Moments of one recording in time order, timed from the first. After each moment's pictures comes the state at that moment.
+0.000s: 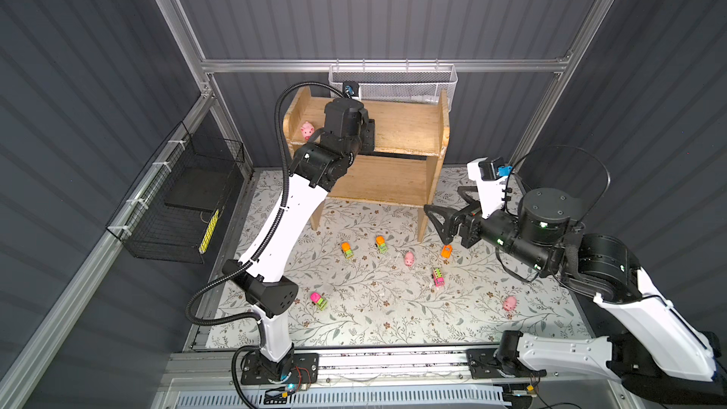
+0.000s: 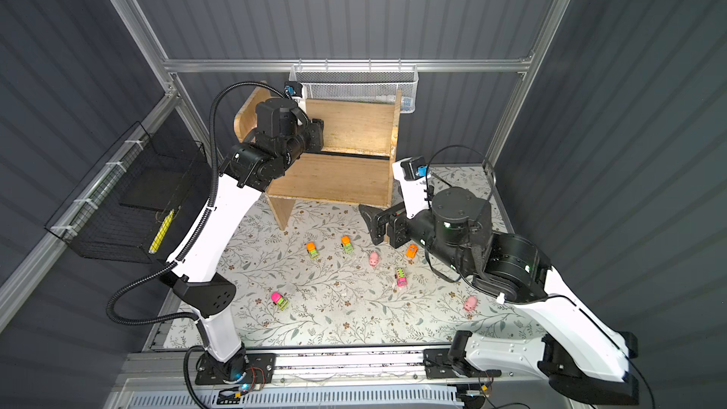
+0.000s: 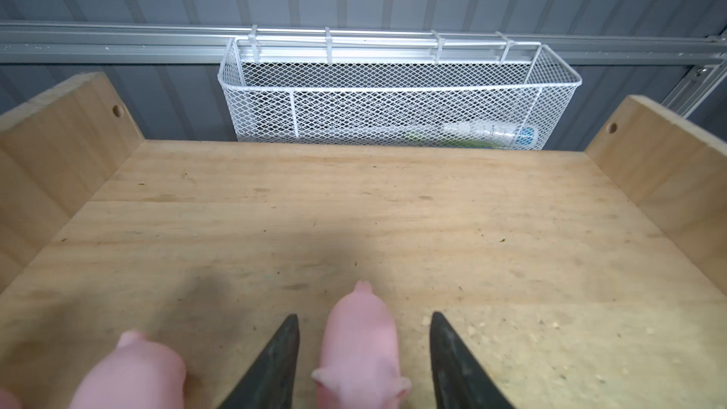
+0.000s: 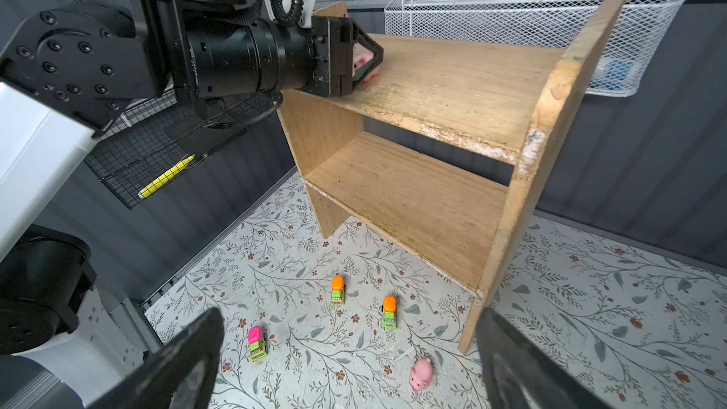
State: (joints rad) left arm -0.61 1.85 2.37 -0.79 -0.36 -0.16; right arm 1.03 1.06 1.65 -0.82 0.35 0.25
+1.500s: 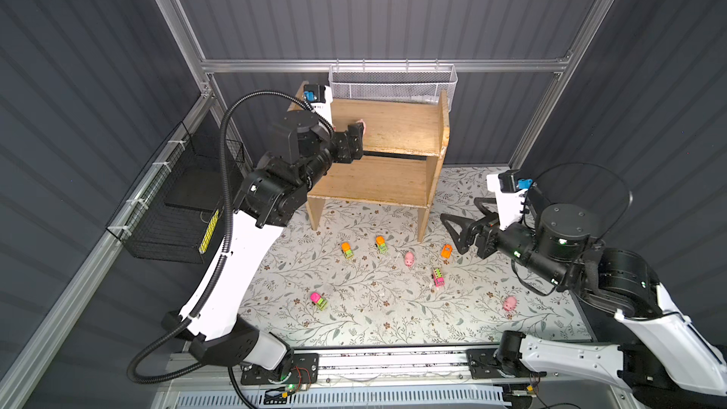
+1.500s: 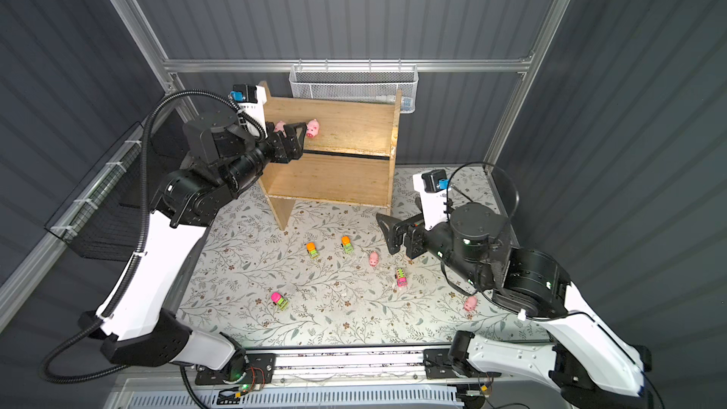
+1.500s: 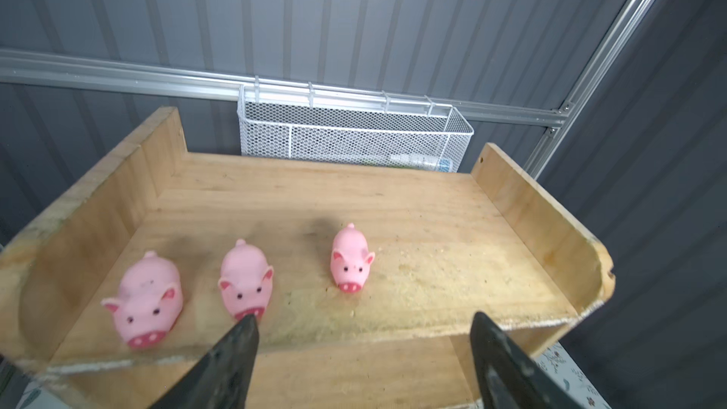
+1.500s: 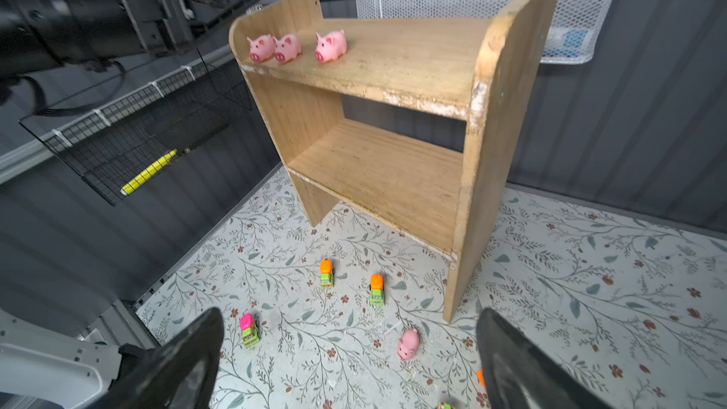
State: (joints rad) left arm -0.61 1.45 2.01 -0.71 -0.21 -0.23; right arm 1.03 0.95 1.53 -0.87 0.39 0.30
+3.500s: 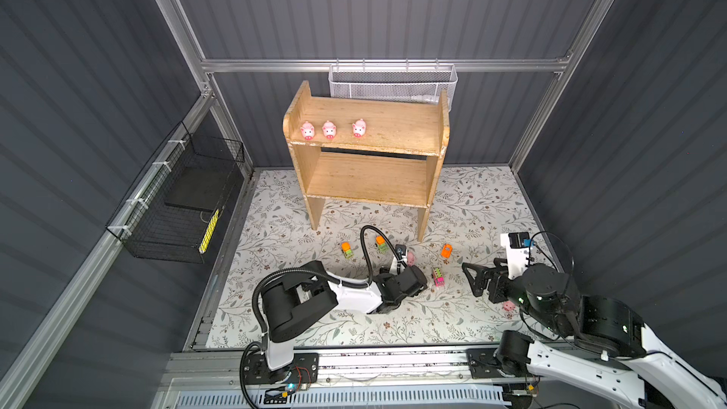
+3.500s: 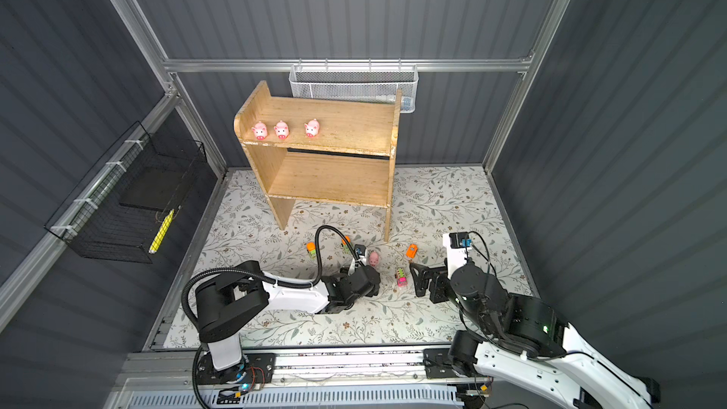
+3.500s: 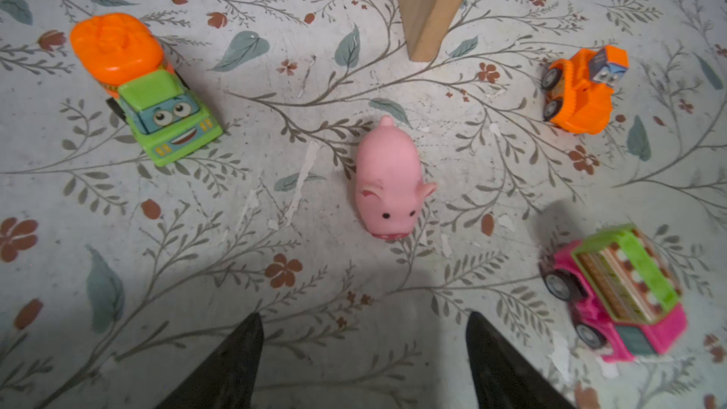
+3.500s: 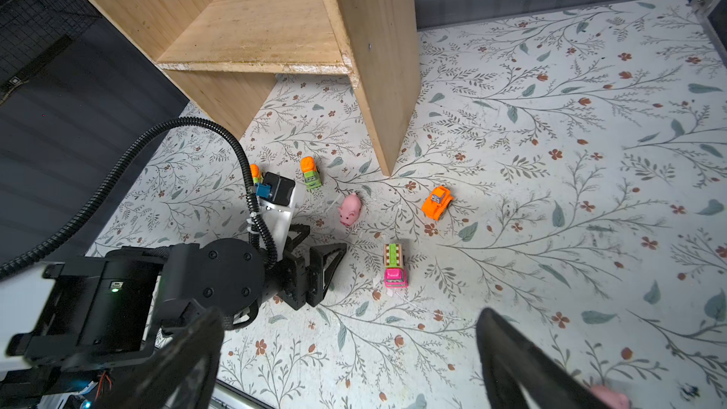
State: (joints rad) left arm -1.18 1.87 0.93 0.06 -0.53 -0.76; right arm 1.03 0.52 0.97 -1.02 0.50 0.65
